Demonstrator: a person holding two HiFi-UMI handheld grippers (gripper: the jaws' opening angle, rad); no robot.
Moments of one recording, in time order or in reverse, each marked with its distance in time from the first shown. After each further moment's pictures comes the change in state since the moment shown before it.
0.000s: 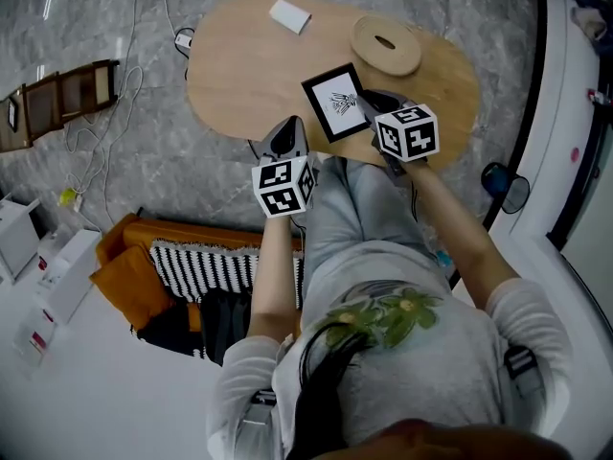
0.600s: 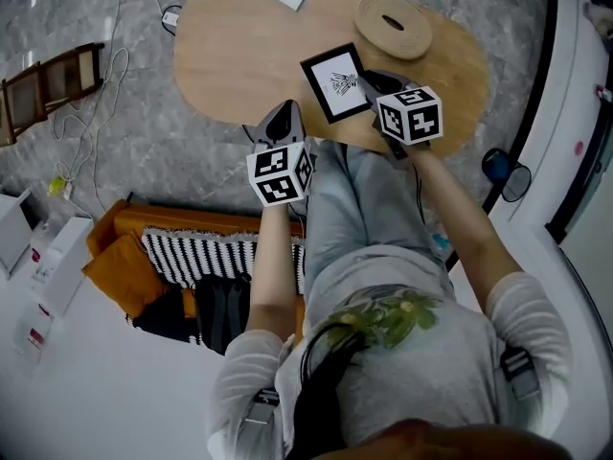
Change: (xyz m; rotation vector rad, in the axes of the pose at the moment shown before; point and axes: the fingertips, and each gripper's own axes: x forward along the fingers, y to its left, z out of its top) left arm 0.029 0.020 -0.025 -0.033 0.020 0.018; right arm 0.039 -0.021 -0.016 0.003 0.035 -0.004
